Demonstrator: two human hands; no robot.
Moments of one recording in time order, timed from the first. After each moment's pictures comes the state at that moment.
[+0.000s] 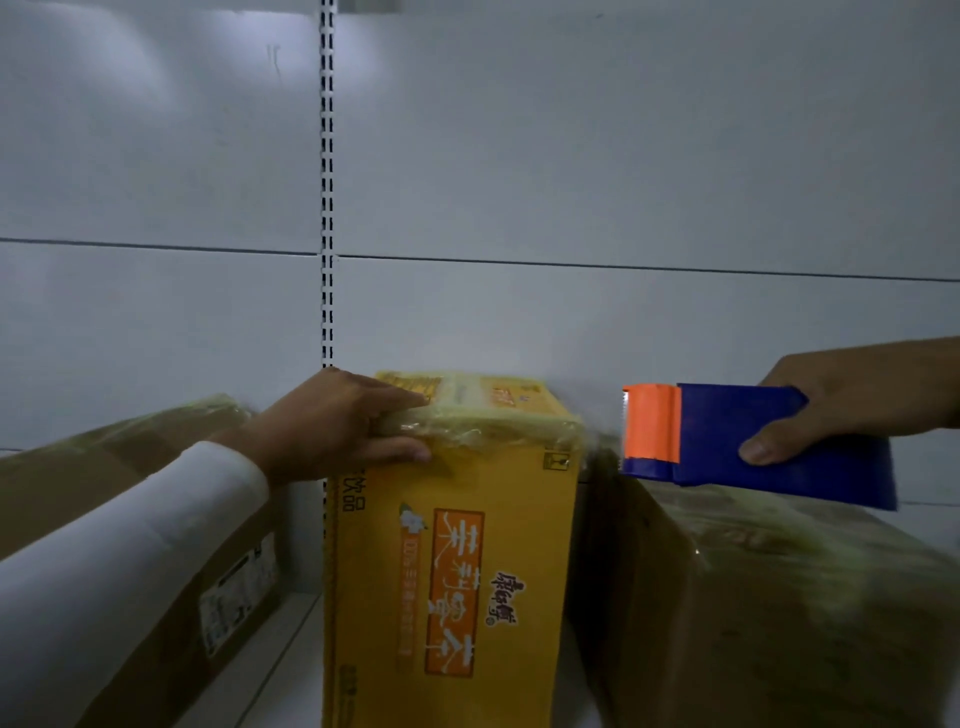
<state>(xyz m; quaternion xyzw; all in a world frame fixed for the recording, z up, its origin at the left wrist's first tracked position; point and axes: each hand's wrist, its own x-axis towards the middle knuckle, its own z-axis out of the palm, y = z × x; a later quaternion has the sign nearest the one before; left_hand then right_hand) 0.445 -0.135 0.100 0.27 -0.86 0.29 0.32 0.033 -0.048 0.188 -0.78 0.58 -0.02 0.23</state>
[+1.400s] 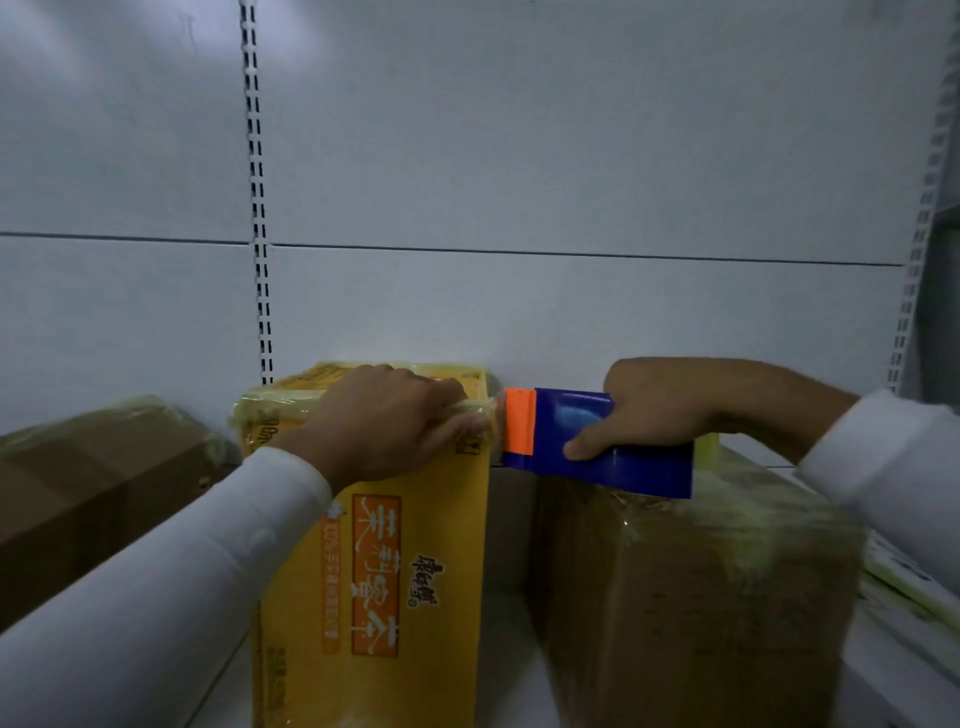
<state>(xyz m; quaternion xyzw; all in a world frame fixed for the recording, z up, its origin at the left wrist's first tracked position) 0.349 -0.135 0.098 0.34 -0.84 0.33 0.27 0.099 -0.063 0.155 -0.75 0.66 -0.05 0.05</state>
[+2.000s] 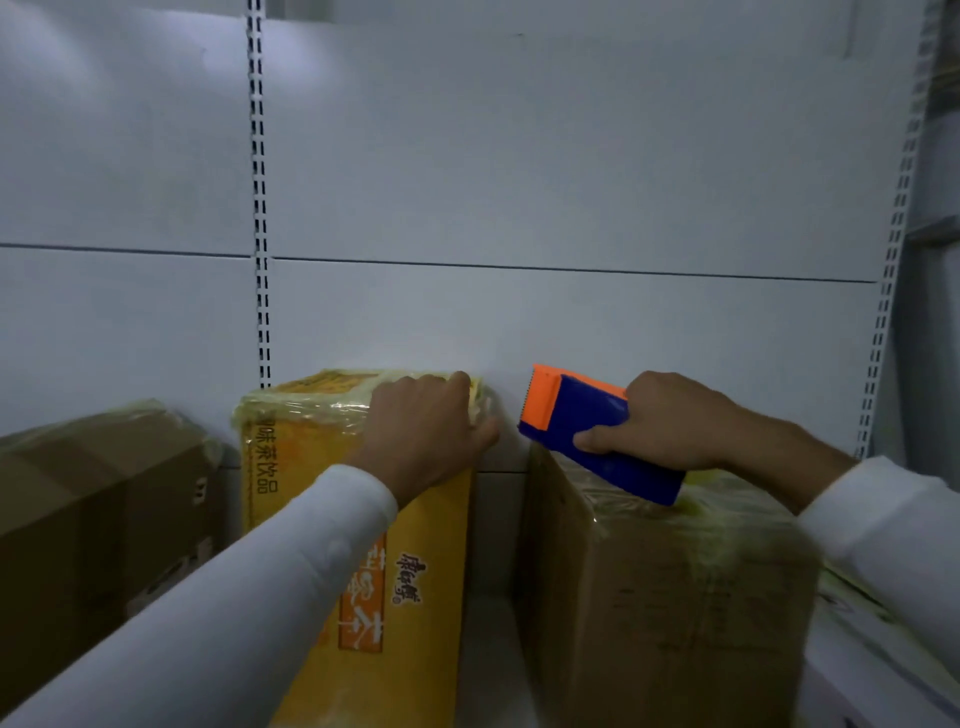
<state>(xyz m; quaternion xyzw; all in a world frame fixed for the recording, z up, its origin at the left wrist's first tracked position) 0.287 -0.112 0.094 0.52 -0.73 0.32 0.29 0.063 -0.062 0.128 -0.72 0.67 -0.16 -0.09</state>
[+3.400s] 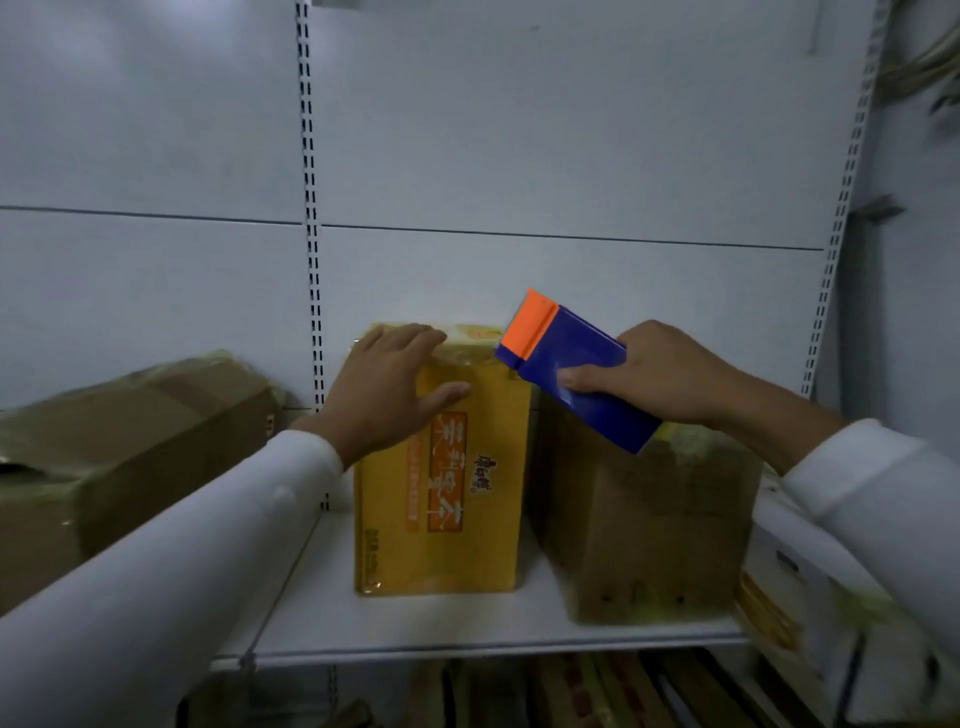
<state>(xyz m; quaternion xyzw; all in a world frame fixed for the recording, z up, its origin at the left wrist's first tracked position) 0.401 -0.047 0.069 0.42 -0.81 0.21 0.34 0.144 0.054 0.117 -0.71 0.63 -0.31 0.00</state>
